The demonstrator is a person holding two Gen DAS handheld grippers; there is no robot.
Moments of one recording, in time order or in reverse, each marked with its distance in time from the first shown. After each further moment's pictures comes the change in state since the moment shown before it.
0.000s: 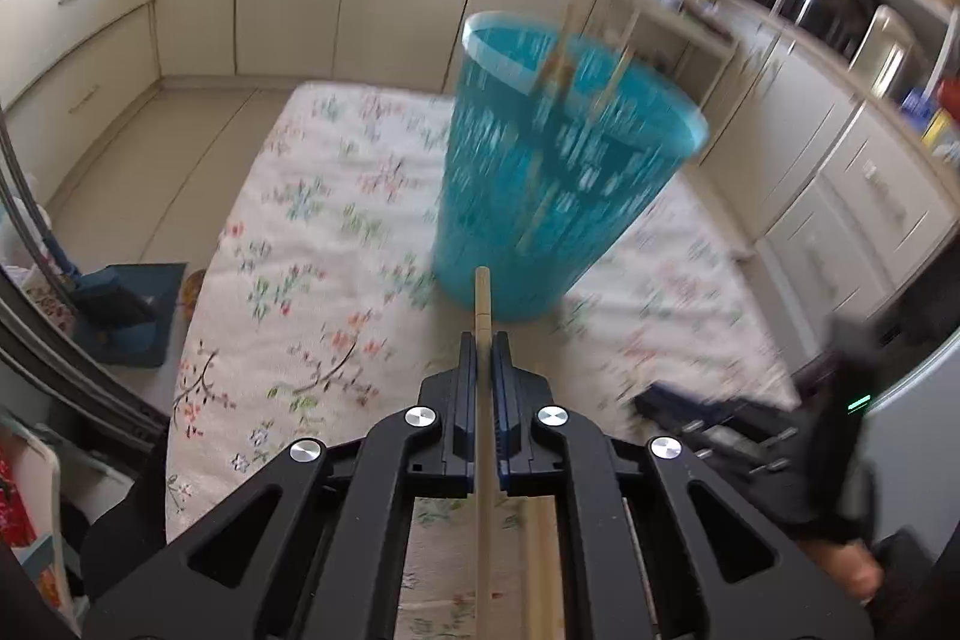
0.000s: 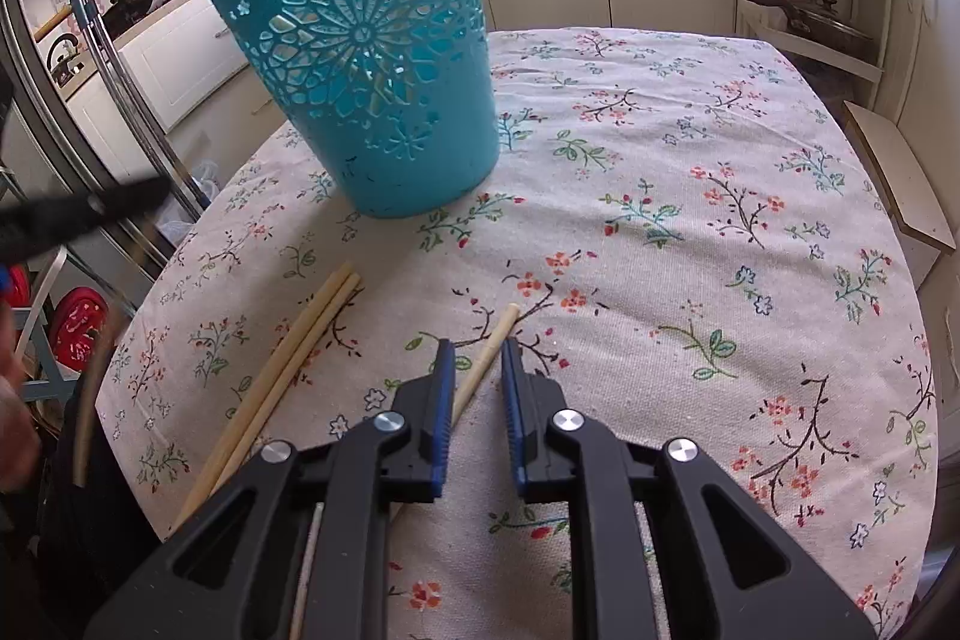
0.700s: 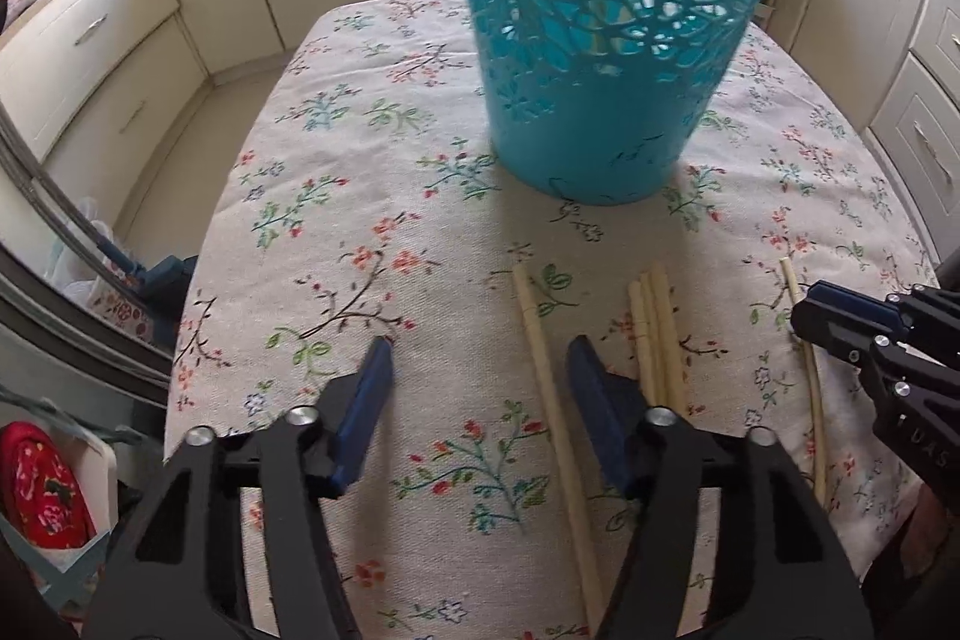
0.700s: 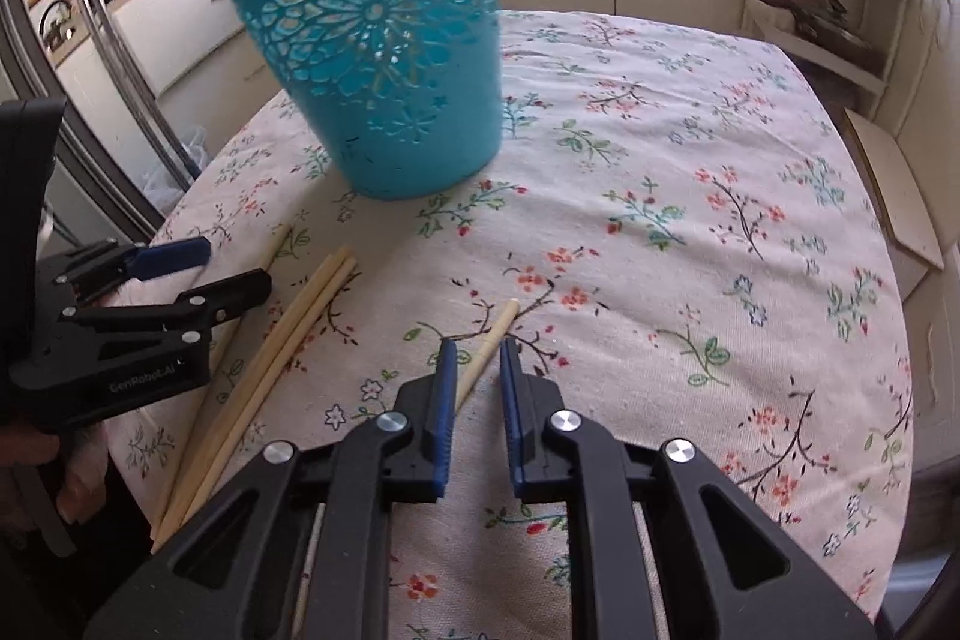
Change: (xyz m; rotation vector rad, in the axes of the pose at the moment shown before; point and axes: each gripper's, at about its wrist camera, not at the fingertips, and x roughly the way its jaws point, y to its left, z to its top) left arm 0.086 -0.008 -0.044 0.167 0.184 0.300; right arm 0.007 0.006 0.011 -0.032 0.068 -0.040
